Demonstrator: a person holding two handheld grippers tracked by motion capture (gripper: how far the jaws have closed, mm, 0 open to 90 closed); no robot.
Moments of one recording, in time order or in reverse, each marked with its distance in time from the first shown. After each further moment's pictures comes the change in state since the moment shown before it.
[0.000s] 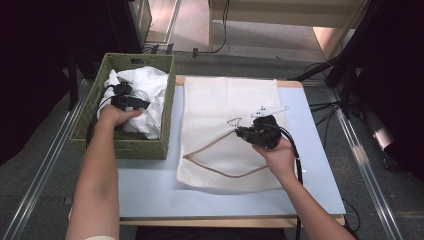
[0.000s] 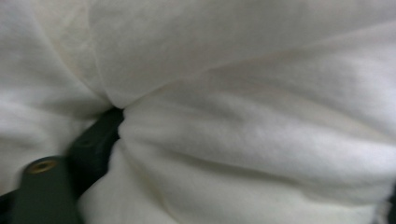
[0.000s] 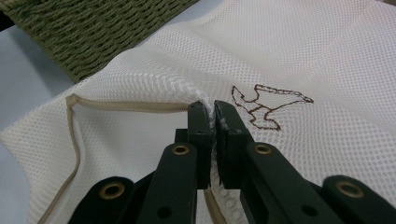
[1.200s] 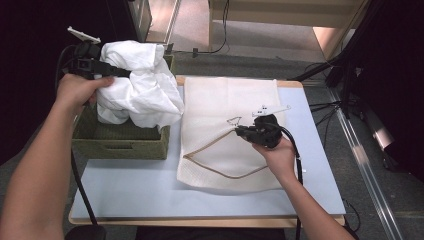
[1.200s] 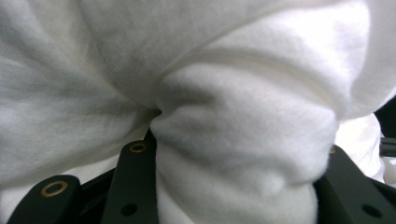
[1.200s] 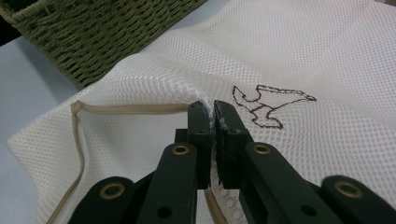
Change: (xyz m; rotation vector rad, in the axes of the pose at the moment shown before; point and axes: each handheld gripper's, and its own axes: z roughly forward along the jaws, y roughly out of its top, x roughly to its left) left arm -0.043 0.047 -0.180 -0.116 -0.191 0.054; right arm -0.001 0.001 -0.002 -0.017 0.013 0.026
